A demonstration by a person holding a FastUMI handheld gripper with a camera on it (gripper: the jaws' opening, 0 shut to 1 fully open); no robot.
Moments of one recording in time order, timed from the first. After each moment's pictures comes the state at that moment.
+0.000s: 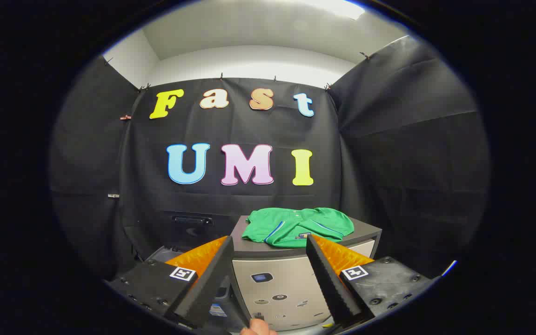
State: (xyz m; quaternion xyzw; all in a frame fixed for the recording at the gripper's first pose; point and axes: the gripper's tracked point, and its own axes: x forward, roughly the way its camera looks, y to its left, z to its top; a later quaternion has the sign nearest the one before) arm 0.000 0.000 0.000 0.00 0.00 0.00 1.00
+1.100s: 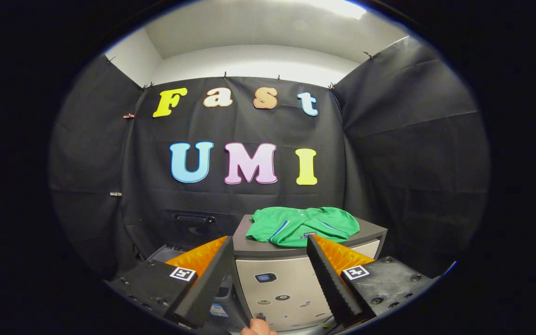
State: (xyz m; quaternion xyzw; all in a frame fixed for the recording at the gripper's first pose) arm 0.002 0.009 -0.006 -0.01 0.00 0.01 1.00
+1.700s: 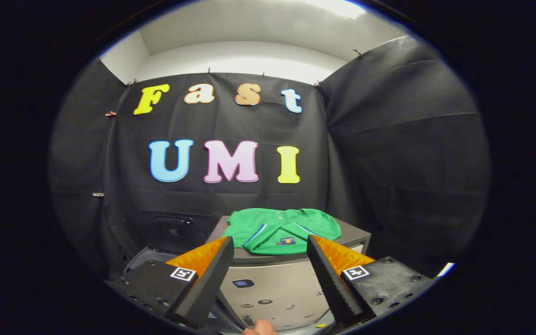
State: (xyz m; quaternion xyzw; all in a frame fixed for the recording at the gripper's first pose) arm 0.050 -0.051 0.003 -0.01 0.03 -0.07 1.00
